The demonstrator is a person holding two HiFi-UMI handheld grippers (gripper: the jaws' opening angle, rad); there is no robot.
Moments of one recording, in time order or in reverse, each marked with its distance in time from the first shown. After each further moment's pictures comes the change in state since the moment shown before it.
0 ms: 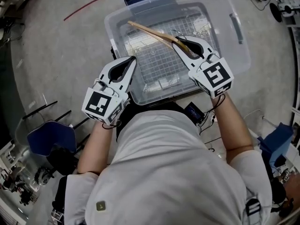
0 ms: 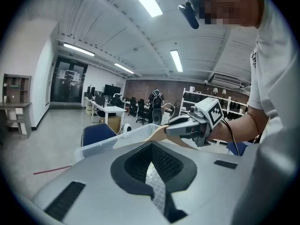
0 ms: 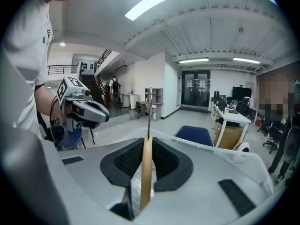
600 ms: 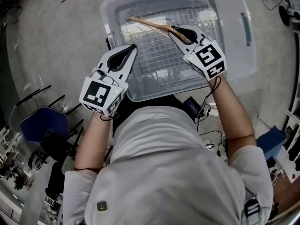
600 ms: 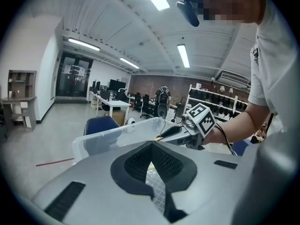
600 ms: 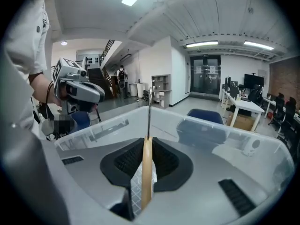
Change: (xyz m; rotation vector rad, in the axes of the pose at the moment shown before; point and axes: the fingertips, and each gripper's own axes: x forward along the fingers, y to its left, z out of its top) left arm 0.054 0.035 -0.038 -0.052 0.058 0.048; right arm 0.082 -0.035 -0.086 0.018 0.163 0.140
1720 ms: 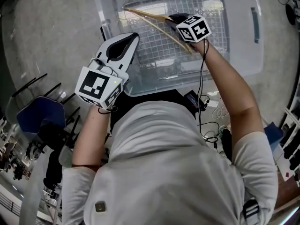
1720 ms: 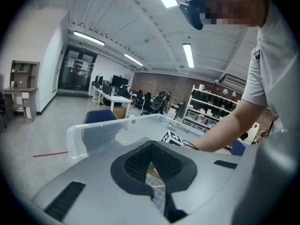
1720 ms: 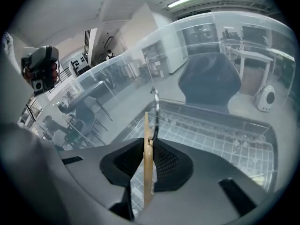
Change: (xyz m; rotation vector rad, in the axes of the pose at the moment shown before) left arm 0.018 0.004 -0.022 -0.058 0.023 0.004; right arm 0.116 -0.029 -0.170 0.287 0.314 0.155
